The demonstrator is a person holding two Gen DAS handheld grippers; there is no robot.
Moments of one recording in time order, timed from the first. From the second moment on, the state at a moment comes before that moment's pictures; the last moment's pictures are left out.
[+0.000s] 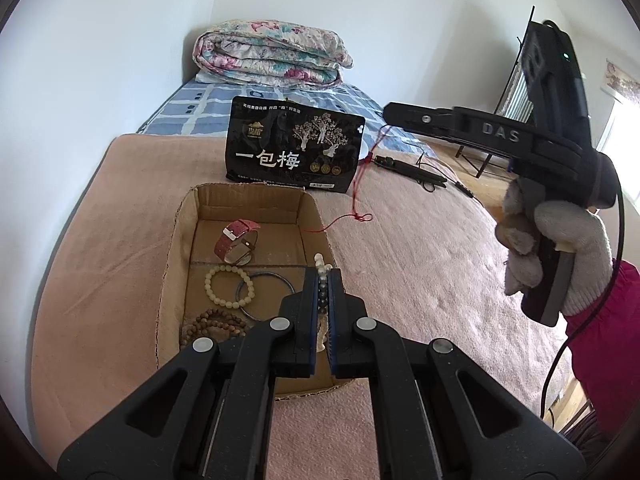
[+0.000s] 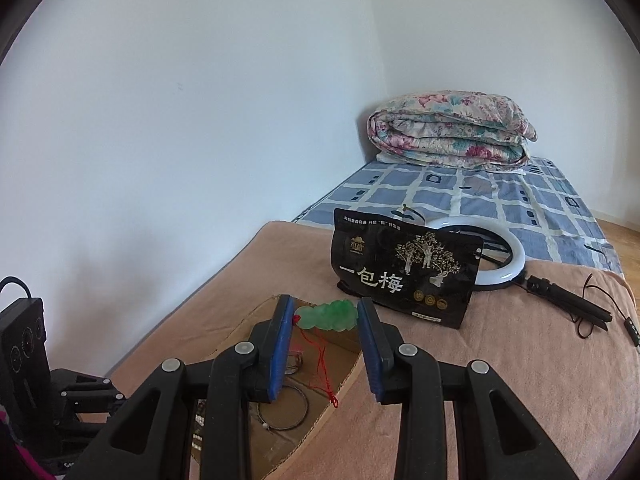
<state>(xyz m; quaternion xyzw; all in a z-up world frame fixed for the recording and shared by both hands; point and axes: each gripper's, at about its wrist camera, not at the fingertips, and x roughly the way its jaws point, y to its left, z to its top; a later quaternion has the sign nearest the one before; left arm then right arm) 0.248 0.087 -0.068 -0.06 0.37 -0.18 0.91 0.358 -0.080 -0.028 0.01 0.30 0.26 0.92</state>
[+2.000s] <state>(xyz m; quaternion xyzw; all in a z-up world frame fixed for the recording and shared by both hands) 0.185 0.075 -0.024 -0.04 0.33 -0.14 0.93 0.293 -0.099 -0.026 0.01 0.34 0.21 0.92</state>
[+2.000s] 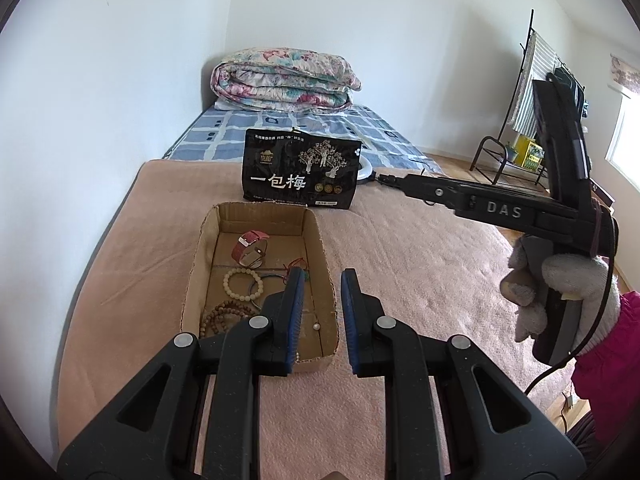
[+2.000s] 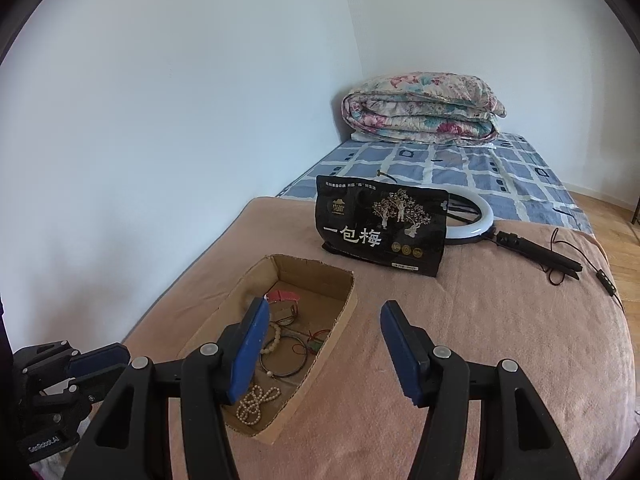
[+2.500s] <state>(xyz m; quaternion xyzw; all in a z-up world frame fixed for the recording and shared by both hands) 0.157 0.066 -0.017 -0.02 0.31 -0.12 0.94 0.218 -0.137 -0.022 0.00 0.32 0.18 0.93</state>
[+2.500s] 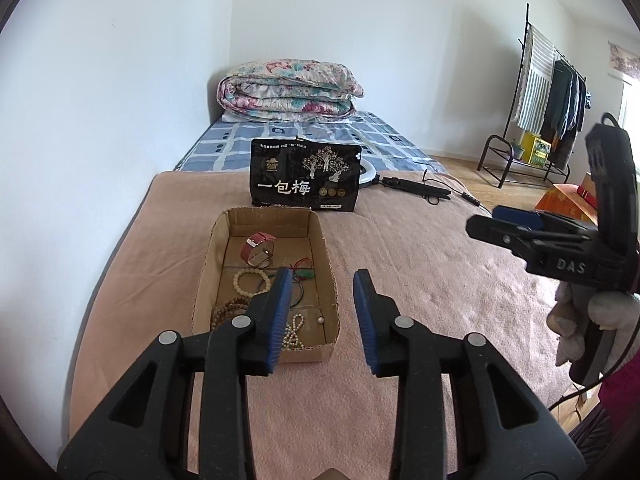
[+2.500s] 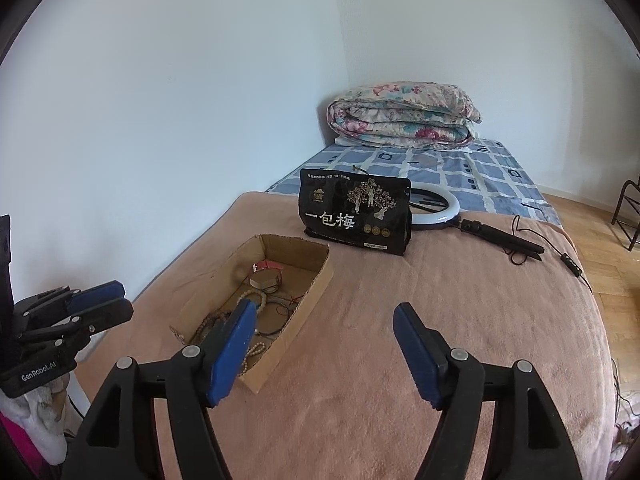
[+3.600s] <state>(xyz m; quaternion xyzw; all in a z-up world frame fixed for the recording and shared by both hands) 0.173 0.058 -0.034 0.00 0.30 -0.07 0.95 0.197 -0.174 -0.057 -0.01 0.31 0.13 0.94</state>
